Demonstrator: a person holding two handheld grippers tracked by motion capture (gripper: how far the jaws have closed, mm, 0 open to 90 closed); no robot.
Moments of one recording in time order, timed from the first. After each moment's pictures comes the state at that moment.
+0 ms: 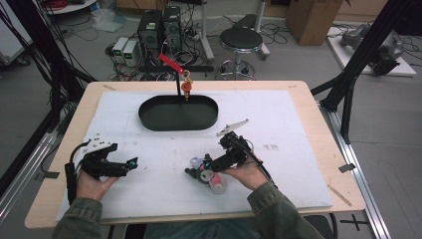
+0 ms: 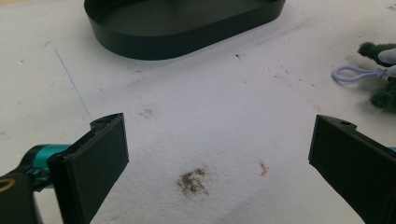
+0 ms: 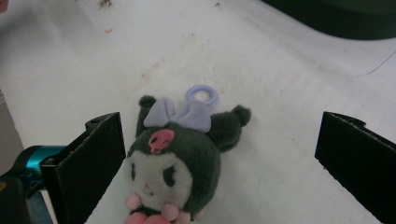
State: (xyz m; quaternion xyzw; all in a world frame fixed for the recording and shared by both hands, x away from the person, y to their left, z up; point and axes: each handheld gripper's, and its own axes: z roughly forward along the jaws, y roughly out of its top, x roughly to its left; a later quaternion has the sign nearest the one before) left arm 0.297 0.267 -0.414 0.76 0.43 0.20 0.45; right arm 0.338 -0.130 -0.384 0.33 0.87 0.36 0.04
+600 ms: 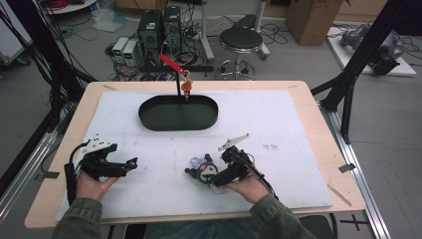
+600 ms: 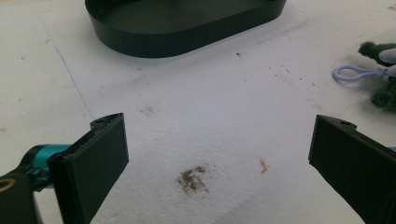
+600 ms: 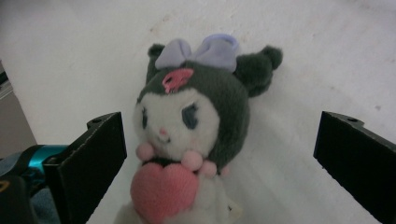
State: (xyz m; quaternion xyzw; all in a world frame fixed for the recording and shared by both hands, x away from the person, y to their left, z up) left arm 0.296 0.268 -0.415 0.76 0.43 0.20 0.44; right arm 0.314 -0.138 -0.412 0.34 0.87 0.35 0.01
